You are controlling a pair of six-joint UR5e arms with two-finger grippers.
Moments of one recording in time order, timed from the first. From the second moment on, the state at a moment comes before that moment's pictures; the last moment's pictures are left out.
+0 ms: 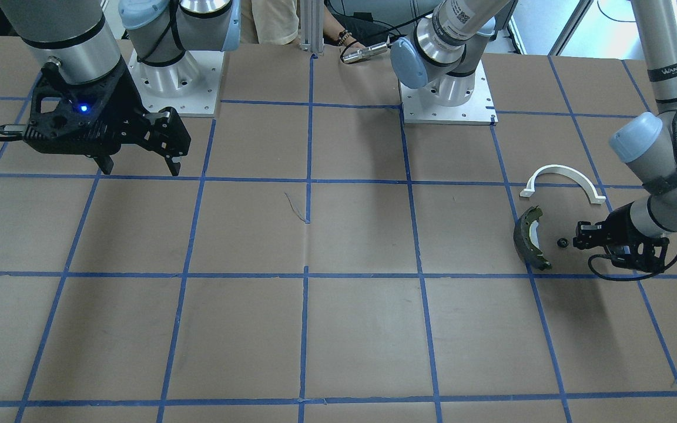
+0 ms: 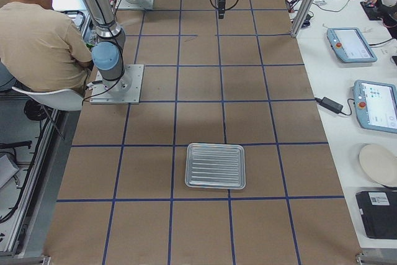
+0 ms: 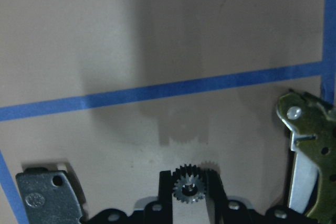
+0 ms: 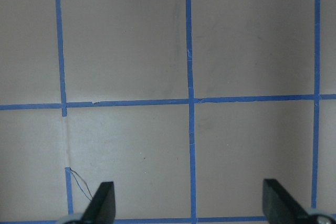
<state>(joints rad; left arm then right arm) -0.93 -1.99 -1.83 -1.08 1.66 0.77 1.60 -1.53 1.54 -1.66 -1.56 0.05</state>
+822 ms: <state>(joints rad) -0.91 -1.98 -1.86 -1.08 1.65 0.79 1.60 -1.53 1.54 -1.65 -1.56 0.04</state>
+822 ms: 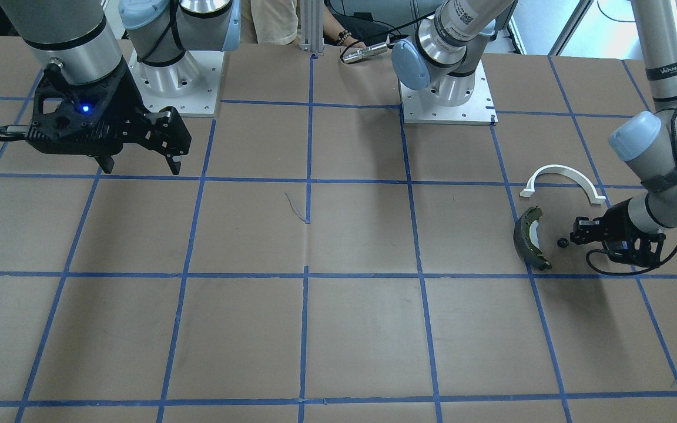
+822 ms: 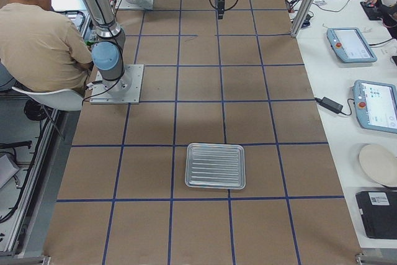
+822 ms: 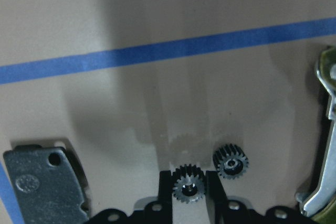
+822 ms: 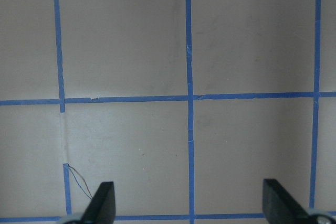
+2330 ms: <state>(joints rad) -1.34 -1.75 -1.50 -1.55 1.60 0.33 1.60 -1.53 1.54 -1.66 -1.57 0.04</state>
